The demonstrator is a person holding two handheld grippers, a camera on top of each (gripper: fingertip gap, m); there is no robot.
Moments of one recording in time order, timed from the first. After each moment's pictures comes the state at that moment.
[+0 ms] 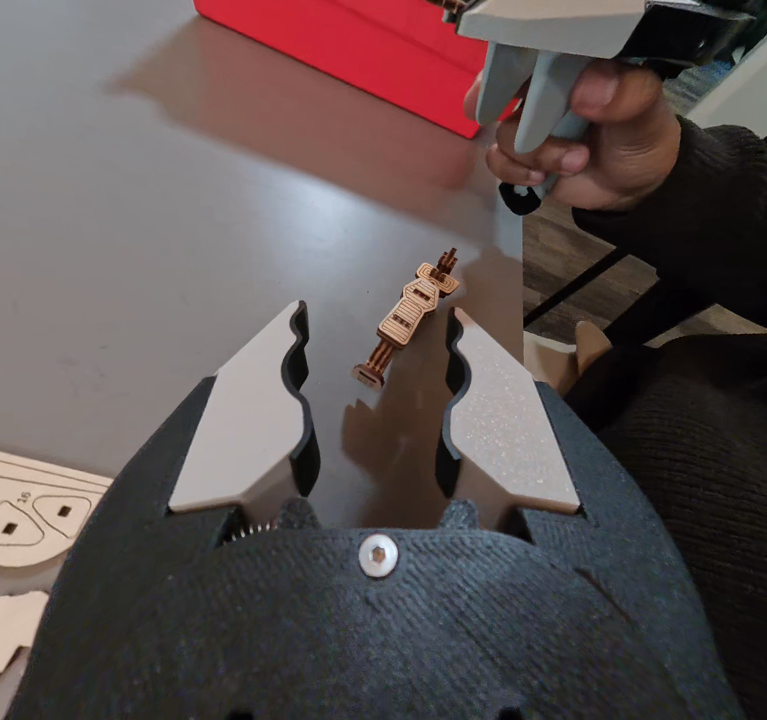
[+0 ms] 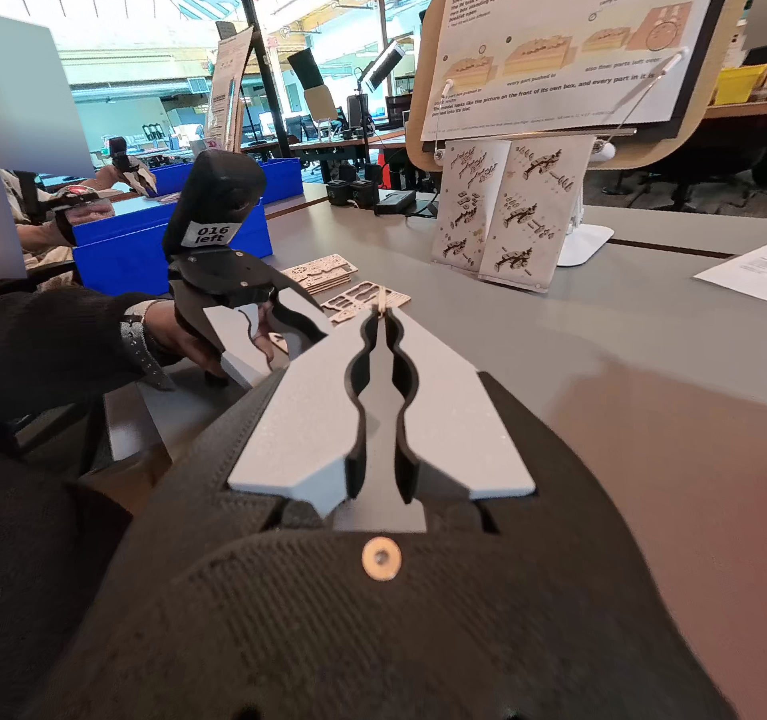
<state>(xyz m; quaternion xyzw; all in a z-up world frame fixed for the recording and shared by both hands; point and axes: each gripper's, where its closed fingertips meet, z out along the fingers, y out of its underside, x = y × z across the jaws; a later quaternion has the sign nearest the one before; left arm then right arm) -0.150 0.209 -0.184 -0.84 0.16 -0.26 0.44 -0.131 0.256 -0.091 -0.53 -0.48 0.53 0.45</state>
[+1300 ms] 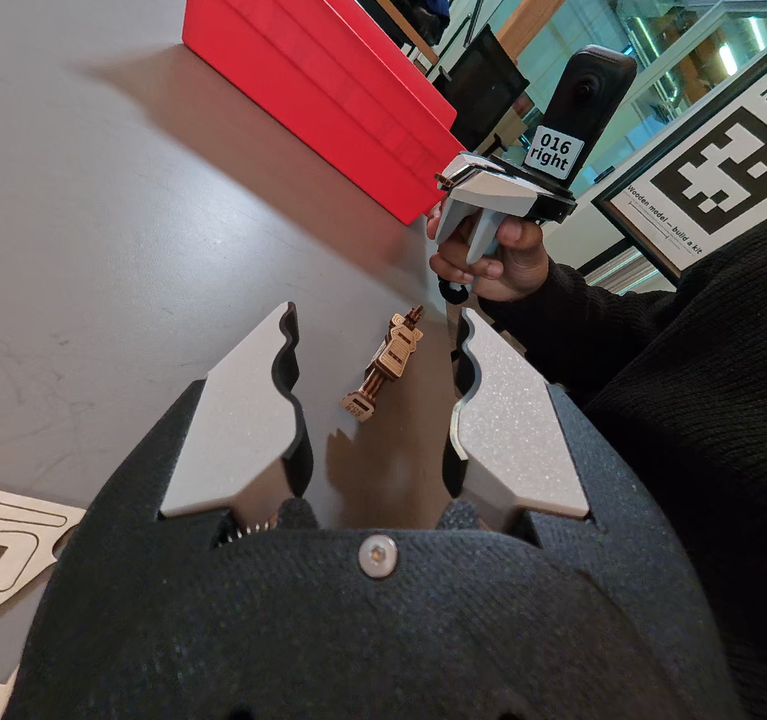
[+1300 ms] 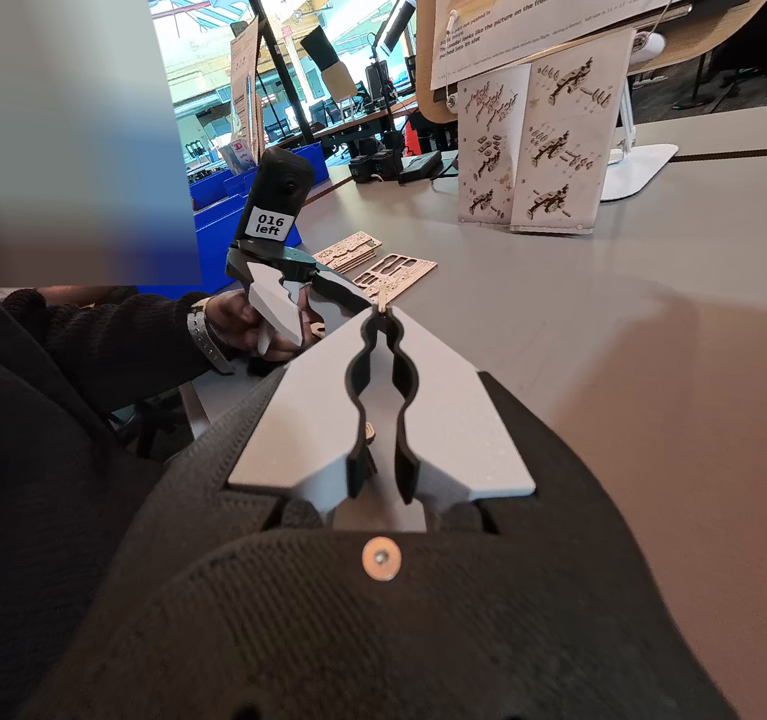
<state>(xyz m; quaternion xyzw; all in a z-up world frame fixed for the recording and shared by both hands) -0.162 0.217 -0.159 -0.77 0.06 -0.44 0.45 -0.129 0.256 -0.112 -0.57 -0.46 0.57 0.36</state>
